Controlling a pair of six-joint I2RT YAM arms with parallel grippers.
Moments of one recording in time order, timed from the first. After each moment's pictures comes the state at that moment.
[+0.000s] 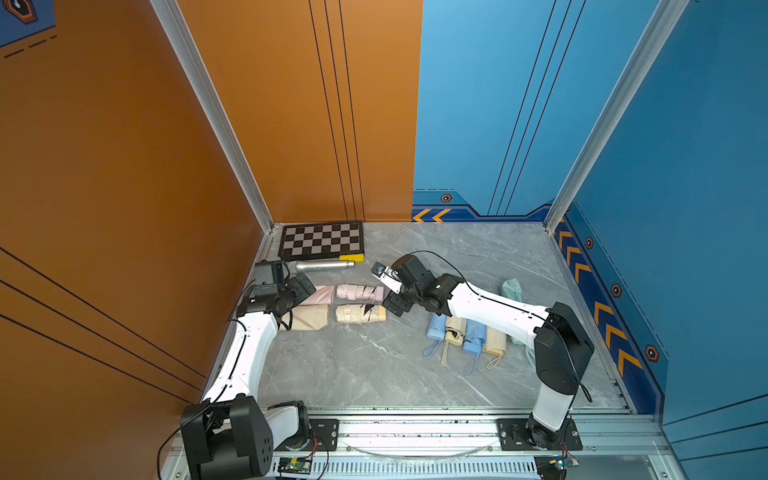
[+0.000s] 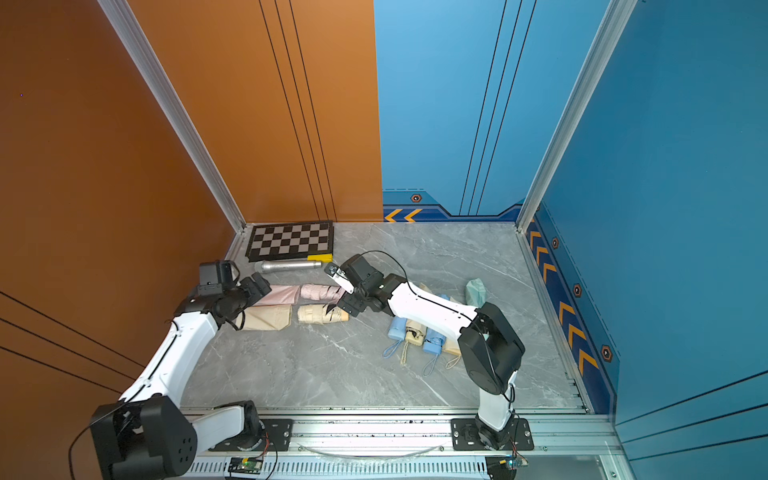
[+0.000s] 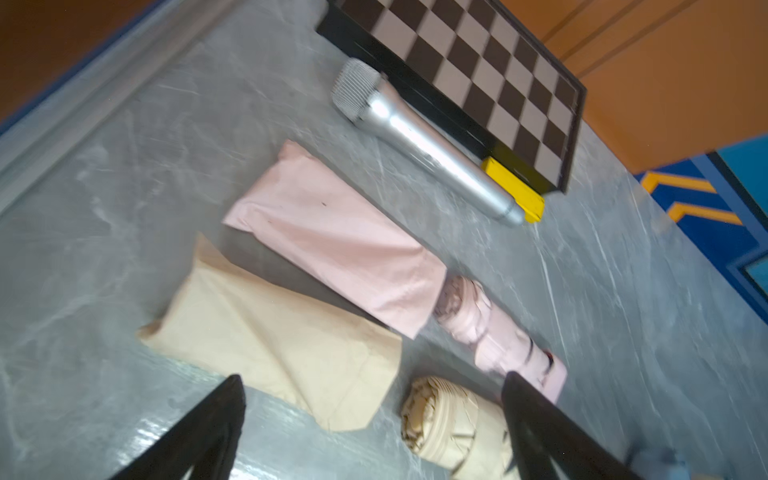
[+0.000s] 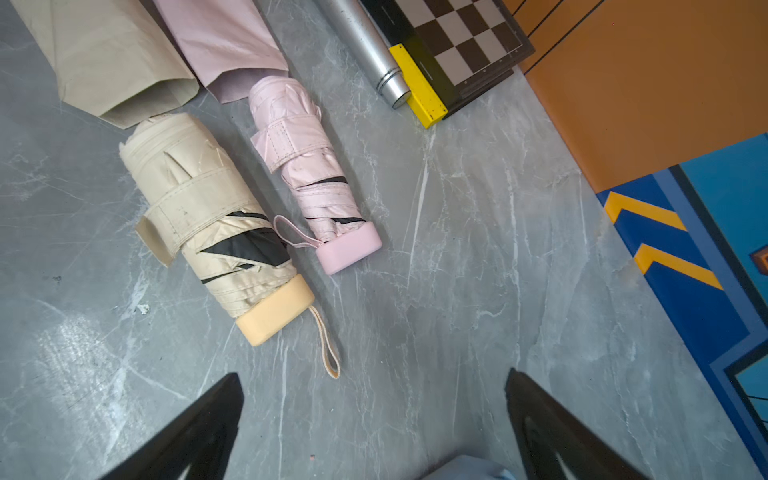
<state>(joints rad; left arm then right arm) 0.09 1.18 0.89 -0.55 0.06 -0.54 0.86 1.80 1.44 -0.42 0.18 -0.30</state>
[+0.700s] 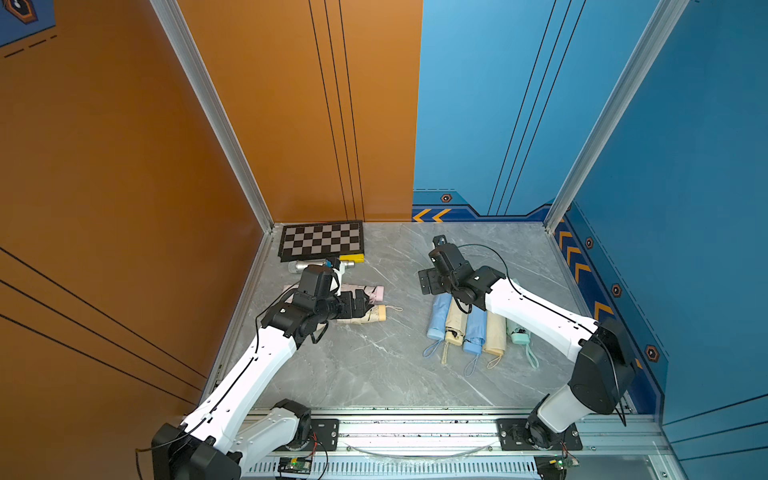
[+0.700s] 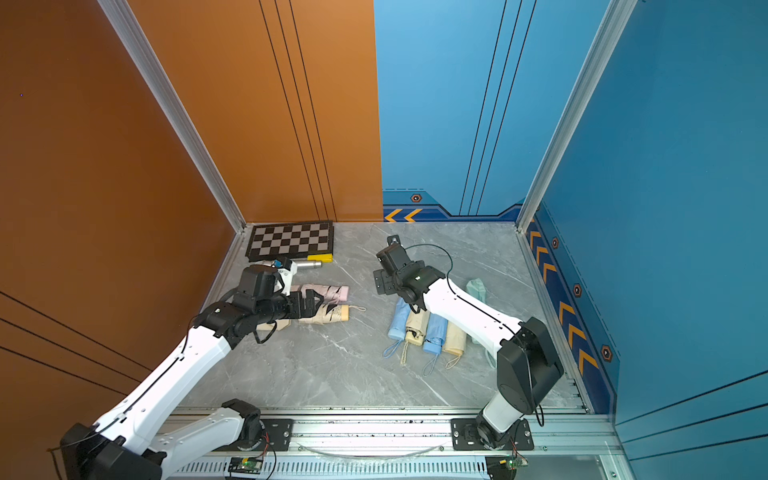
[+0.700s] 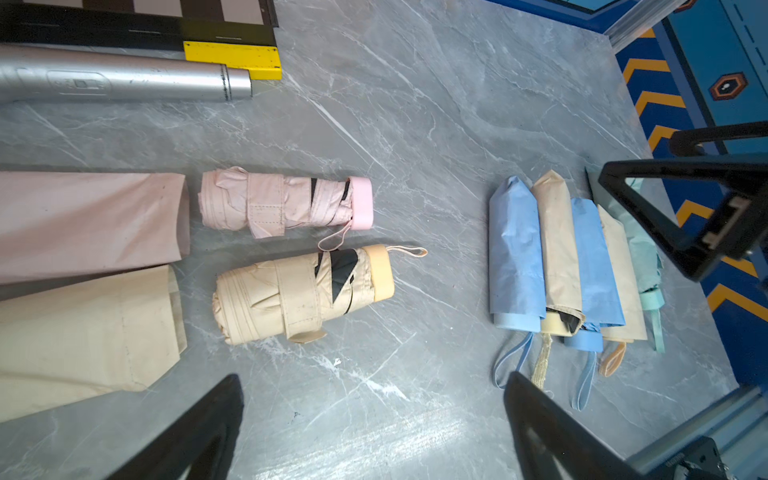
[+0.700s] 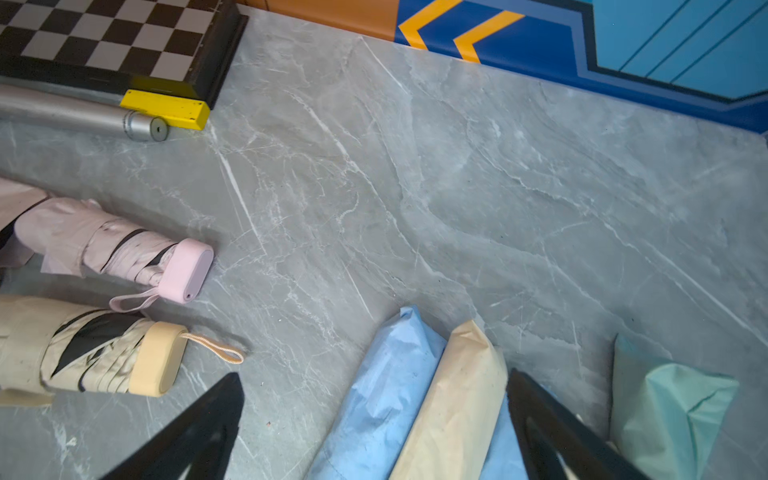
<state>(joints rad) -0.35 1.05 0.92 -0.65 0.16 -0.36 0.69 1.61 1.31 -0.57 0.38 0.37</state>
